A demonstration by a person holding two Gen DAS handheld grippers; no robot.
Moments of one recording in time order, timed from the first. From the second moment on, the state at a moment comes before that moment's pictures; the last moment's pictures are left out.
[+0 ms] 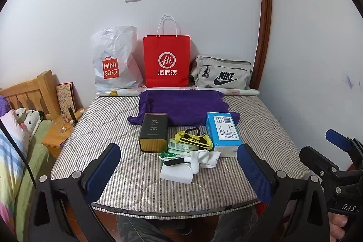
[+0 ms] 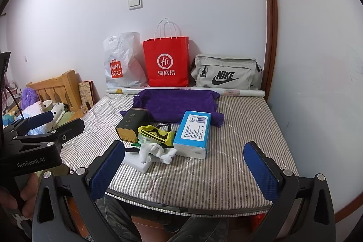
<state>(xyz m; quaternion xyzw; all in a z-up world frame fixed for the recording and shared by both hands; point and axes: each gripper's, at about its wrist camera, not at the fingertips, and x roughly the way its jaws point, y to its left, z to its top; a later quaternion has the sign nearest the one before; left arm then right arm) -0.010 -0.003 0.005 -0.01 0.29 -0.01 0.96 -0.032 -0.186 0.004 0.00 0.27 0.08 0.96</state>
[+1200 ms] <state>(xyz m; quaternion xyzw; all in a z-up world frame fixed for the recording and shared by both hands) -0.014 -0.003 0.006 -0.01 0.29 -0.01 0.96 -0.037 -0.185 0.012 0.00 0.26 0.08 0.96</state>
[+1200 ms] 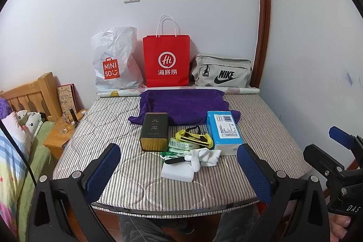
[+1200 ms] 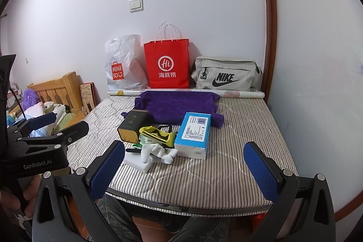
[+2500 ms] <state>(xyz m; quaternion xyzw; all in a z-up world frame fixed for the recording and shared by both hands) 0.034 -0.001 -0.038 -0.01 0.34 -0.01 0.94 0.006 -0.183 -0.032 0.01 0.31 0.10 0.95</state>
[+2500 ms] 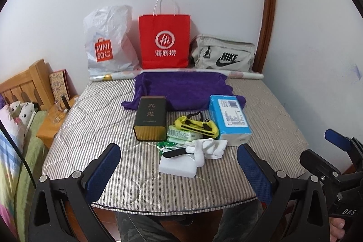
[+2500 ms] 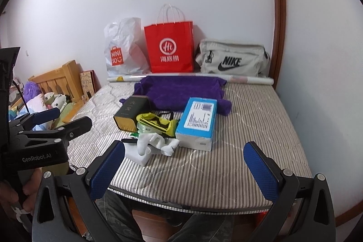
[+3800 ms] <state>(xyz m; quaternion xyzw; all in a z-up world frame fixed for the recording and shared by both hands) 0.142 -0.006 -0.212 0.01 0.50 -0.07 0.87 0.112 -0.197 -0.166 0.05 0.46 0.11 0.88</state>
